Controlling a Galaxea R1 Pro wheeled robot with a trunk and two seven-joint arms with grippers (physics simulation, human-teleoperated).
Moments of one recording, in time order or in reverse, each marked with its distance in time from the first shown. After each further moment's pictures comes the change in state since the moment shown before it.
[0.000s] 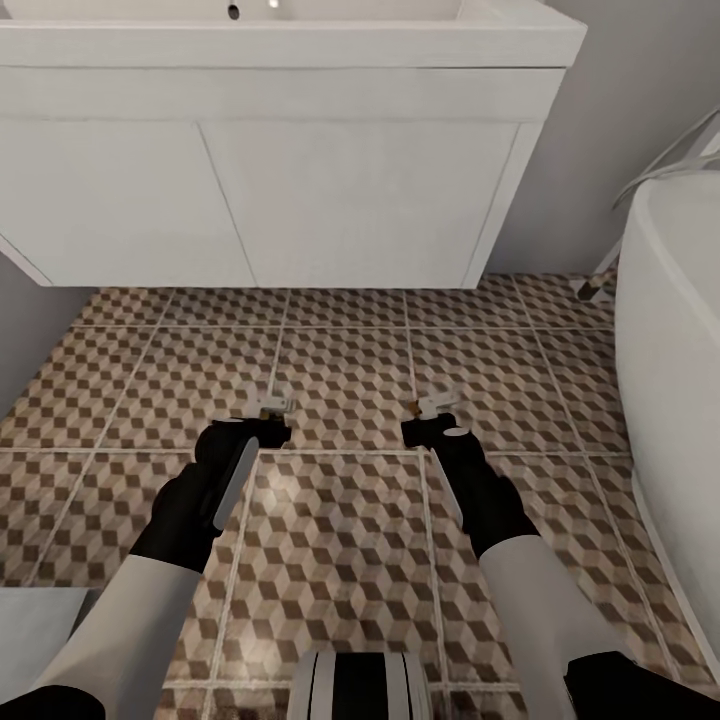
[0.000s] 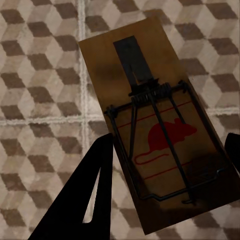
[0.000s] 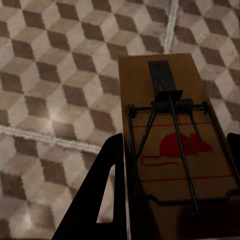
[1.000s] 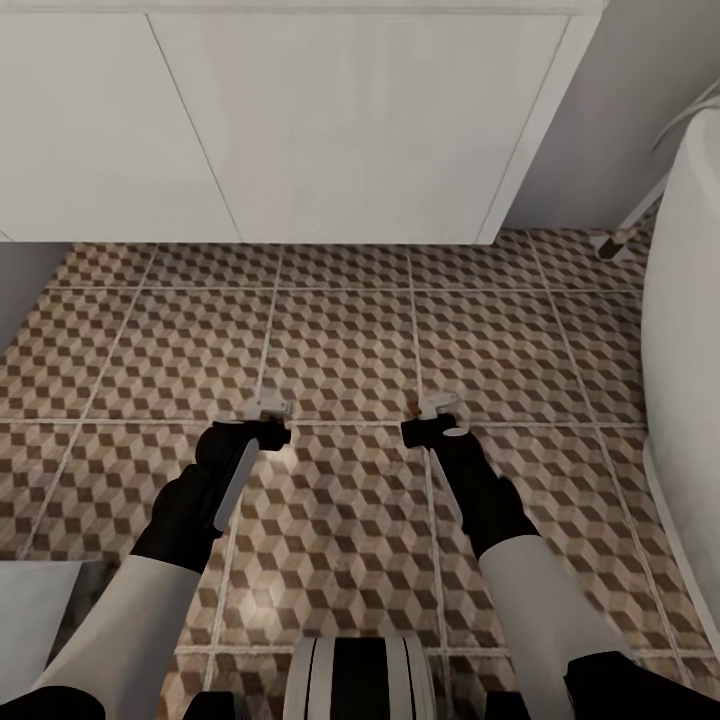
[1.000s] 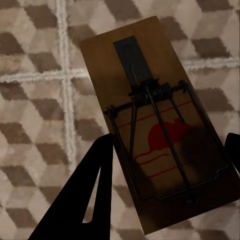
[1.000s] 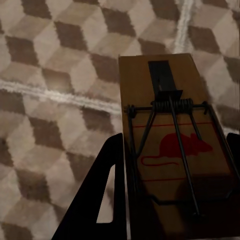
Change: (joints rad) left arm 0.001 0.001 0.001 0.012 0.000 -0.002 -0.001; right arm 0.000 0.001 0.000 0.002 0.000 0.000 -0.001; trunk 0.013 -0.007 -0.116
